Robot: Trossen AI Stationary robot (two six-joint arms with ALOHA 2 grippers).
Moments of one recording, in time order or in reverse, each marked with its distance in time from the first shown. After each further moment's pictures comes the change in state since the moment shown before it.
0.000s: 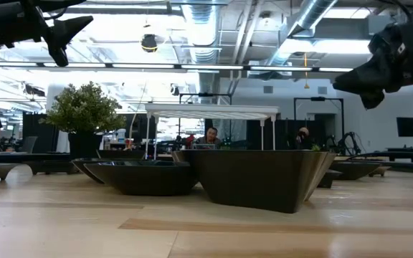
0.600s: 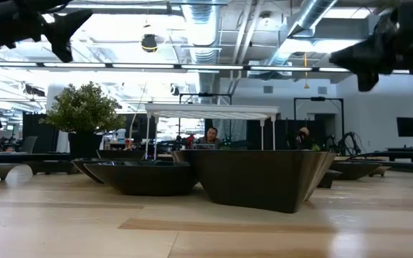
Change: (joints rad) left arm 0.000 0.075 0.000 -0.004 0.176 0.087; right arm 0.000 0.001 -0.002 0.253 0.047 0.031
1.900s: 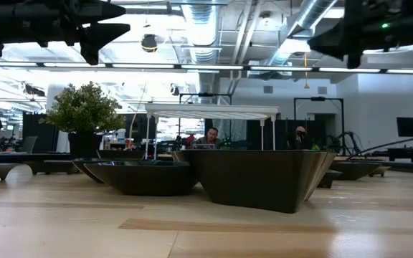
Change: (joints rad) left arm 0.028 0.633 0.138 0.304 -0.054 0.045; right arm -0.016 0.488 0.205 0.236 0.247 -0.155
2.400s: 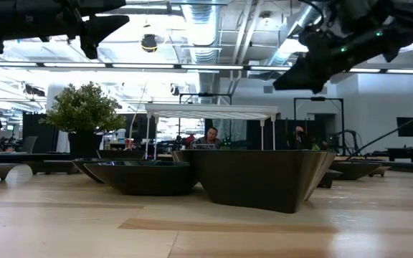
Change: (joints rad) left arm 0.000 0.005 -0.001 0.101 -0.050 0.031; right arm 0.004 0.470 0.147 -0.052 -0.198 -0.001
